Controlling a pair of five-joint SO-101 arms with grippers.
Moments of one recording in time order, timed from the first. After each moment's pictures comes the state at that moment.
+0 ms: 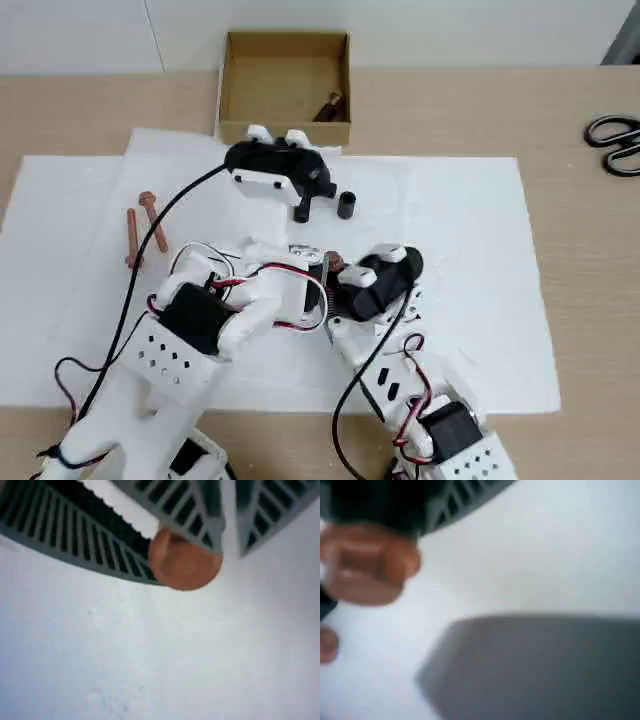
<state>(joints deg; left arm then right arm) 30.9 -38.3 30.4 70.2 25.5 -32.6 -98.5 90.9 33.5 -3.6</state>
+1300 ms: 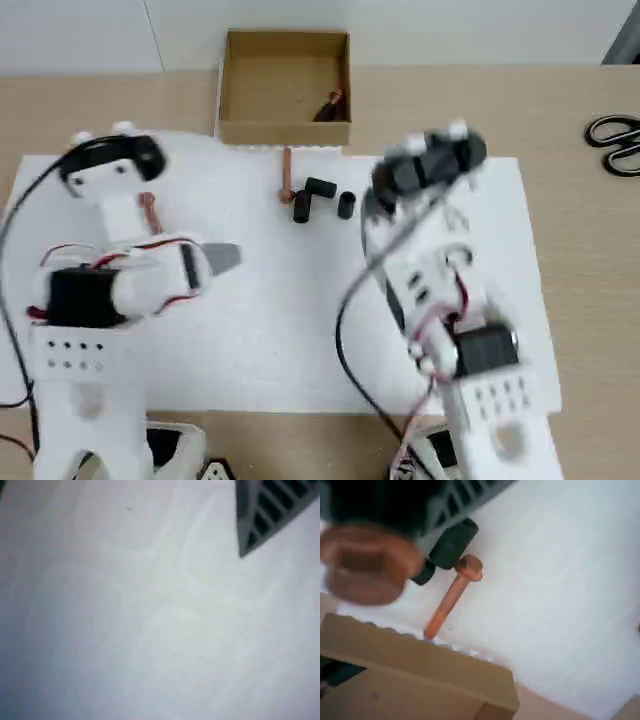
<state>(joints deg) -3.6 -38.9 18.5 97.9 22.9 -17.8 -49.9 40.4 43.0 -2.7</state>
